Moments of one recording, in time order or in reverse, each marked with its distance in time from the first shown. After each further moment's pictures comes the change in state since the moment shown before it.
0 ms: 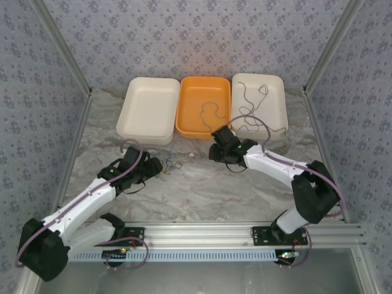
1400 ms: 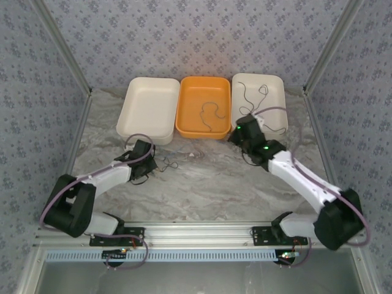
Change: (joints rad) left arm 0.124 0.373 -0.006 0.251 -0.139 0.074; right arm -0.166 -0.328 -0.035 0.047 0.166 0.057
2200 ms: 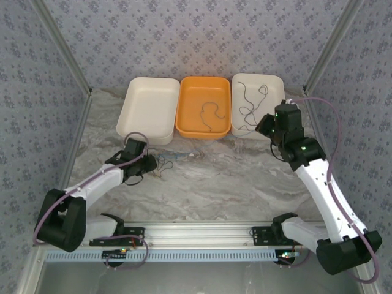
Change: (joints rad) left arm 0.050 -0.123 0.005 -0.073 0.187 0.204; right arm -0.226 -0.171 0.200 -0.257 -0.115 -0.145
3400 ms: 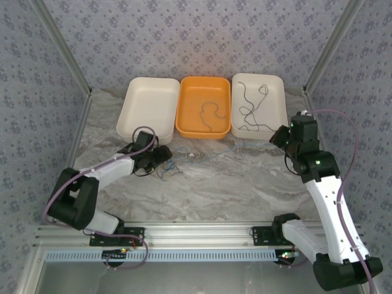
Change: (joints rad) left arm -0.076 0.231 0.130 0.111 0.087 -0.278; right arm -0.130 -0.155 -0.055 -0.160 -0.008 -0.074
